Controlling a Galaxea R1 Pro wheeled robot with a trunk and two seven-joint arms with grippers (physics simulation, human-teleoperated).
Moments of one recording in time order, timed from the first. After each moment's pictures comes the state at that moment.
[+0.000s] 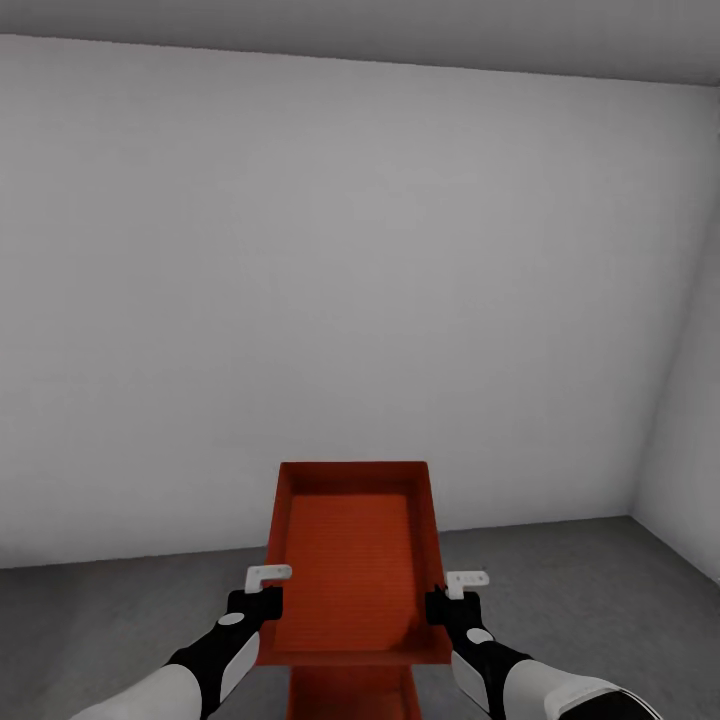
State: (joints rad) left arm -0.63 -0.07 -0.17 -0.20 0.19 -0.09 0.15; right arm -0.70 0.11 0.23 0.02 -0.19 -0.34 -0.12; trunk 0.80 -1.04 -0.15
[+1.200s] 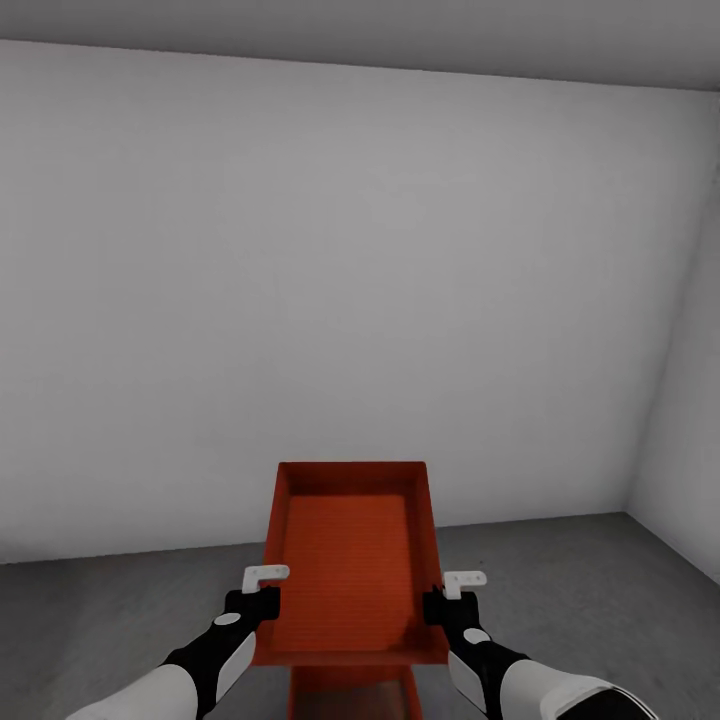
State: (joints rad) left arm -0.63 -0.05 -0.19 -0.20 0.21 -0.09 0.13; right arm -0.70 0.12 0.30 0.02 -0.25 -0.34 -0.13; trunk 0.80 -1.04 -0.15
